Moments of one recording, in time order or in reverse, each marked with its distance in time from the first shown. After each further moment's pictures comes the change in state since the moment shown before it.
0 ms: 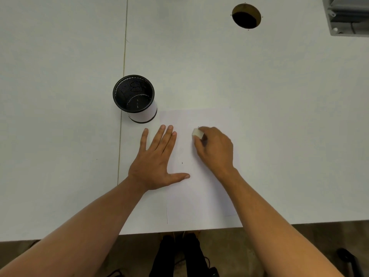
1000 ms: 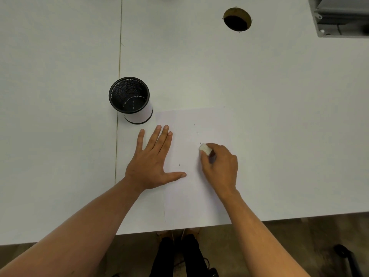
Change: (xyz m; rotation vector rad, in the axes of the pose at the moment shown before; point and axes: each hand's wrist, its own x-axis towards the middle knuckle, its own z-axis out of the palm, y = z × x) left_hand -0.001 0.001 -0.001 0.023 -0.006 0.000; right_hand -0.054 0.009 -0.009 0.163 0.145 0.214
